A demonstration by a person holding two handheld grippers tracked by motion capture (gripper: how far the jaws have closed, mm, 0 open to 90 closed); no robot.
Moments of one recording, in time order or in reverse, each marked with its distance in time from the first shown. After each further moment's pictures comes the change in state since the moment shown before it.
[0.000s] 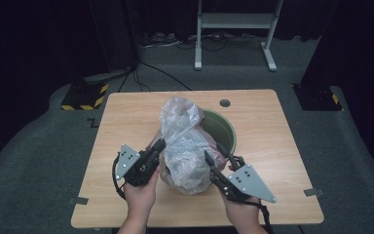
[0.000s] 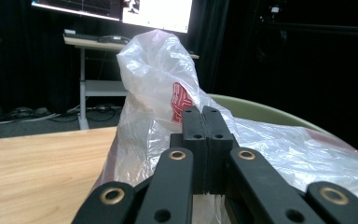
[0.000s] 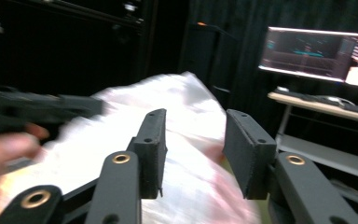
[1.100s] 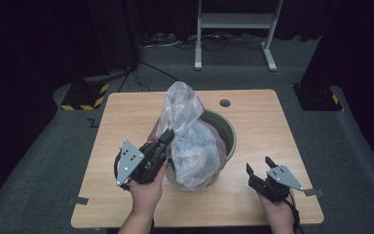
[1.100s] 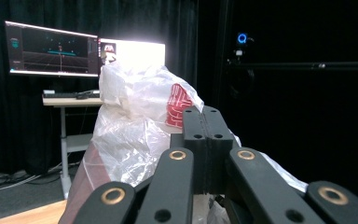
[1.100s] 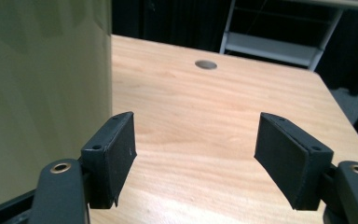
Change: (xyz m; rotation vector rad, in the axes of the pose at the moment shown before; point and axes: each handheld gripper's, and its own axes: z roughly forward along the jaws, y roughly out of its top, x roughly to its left) left arm -0.030 0.037 -0.001 -0.183 -0.092 0.102; right arm -0.106 -0.123 -0.028 0.362 -0.210 0.086
